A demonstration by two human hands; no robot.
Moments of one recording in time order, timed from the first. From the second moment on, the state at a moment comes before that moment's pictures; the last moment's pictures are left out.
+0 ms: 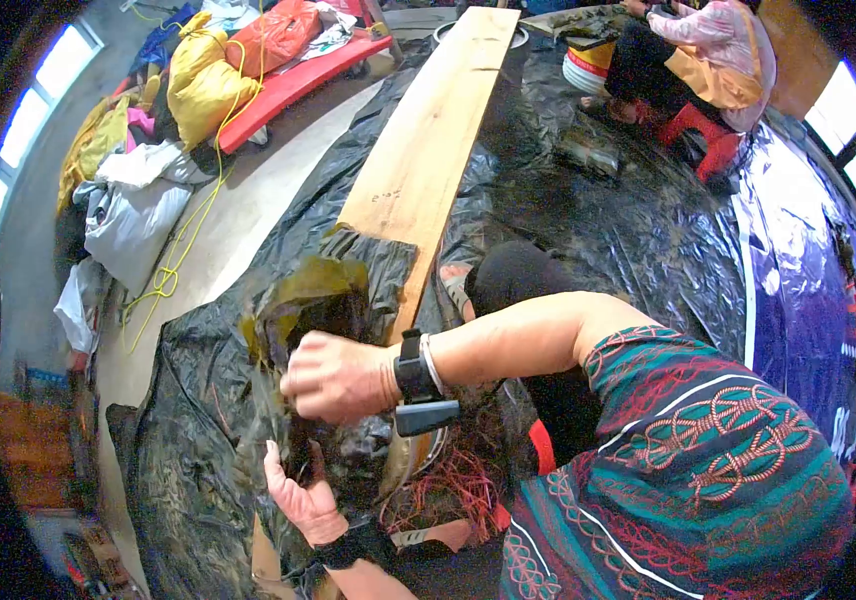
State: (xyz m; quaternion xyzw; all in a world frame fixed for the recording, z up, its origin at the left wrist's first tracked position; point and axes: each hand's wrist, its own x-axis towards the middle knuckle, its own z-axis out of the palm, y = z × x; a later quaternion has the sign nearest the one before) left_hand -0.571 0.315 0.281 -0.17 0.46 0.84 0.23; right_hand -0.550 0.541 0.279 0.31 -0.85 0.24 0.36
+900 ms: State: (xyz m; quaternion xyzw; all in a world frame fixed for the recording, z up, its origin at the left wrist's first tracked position) left_hand -0.559 0.308 0.272 -0.01 0.62 0.78 0.11; right_hand -0.546 0.686 0.233 0.02 -0.97 0.16 0.18
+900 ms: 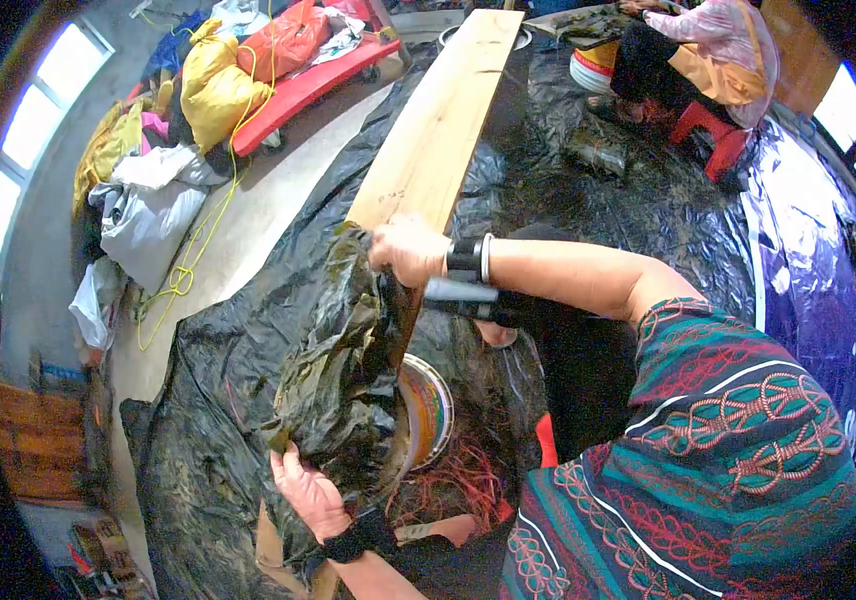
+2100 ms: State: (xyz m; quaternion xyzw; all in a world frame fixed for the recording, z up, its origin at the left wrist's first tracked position) left_hand -0.514 0.219 0.264 0.01 0.90 0.42 -0.12; right_hand -0.579 0.609 0.228 -0.01 -0.96 0.09 0.27
